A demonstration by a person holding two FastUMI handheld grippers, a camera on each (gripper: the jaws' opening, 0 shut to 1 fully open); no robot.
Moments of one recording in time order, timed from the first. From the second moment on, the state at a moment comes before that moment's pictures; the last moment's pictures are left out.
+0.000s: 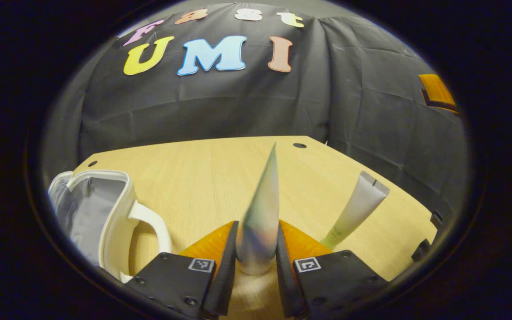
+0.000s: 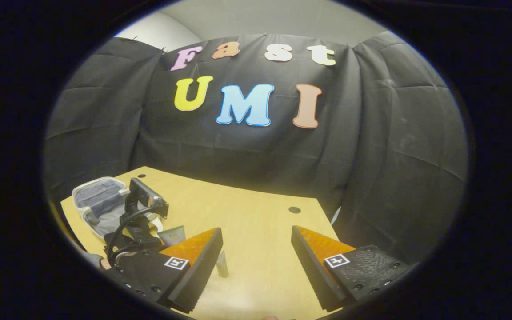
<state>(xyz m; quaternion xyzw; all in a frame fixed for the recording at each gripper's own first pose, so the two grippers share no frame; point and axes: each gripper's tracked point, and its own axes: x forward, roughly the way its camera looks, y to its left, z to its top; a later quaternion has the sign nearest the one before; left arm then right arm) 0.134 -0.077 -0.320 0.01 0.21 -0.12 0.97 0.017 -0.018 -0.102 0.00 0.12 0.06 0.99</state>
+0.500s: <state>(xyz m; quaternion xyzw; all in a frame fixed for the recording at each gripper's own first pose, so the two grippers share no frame) 0.115 -0.021 -0.214 -0.09 0.27 -0.12 0.95 0.055 0.053 -0.201 0.06 0.23 0.13 0.96</state>
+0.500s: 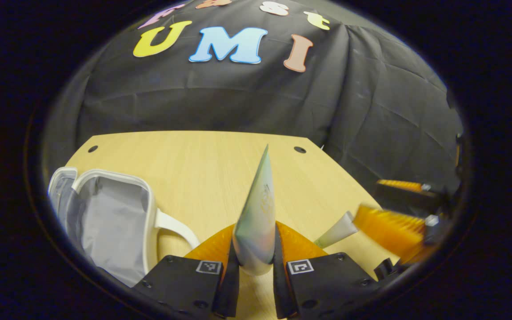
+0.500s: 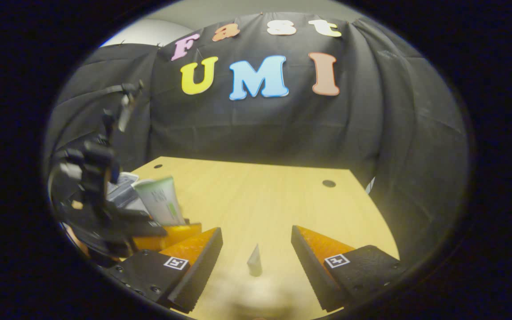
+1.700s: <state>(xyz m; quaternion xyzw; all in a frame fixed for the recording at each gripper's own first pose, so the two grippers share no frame) 0.059 0.273 -0.240 -0.05 0.39 -0.03 0.92 -0.014 0.241 -0.163 0.20 0.37 0.15 0.89</state>
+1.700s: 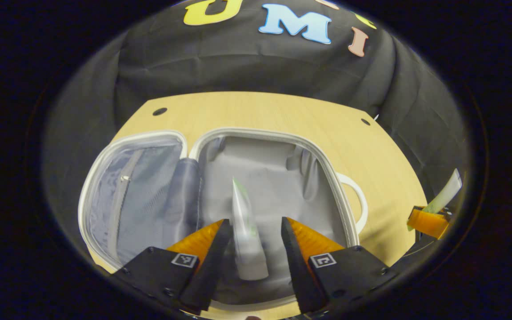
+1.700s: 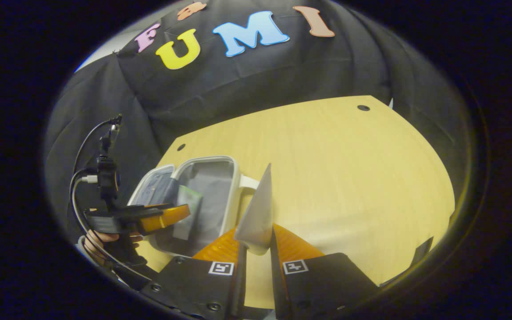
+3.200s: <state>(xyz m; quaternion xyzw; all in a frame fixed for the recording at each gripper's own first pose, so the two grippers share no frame) -0.017 0.671 -0.218 -0.34 0.25 0.17 0.89 0.017 0.275 -0.105 0.12 0.27 0.11 0.95</state>
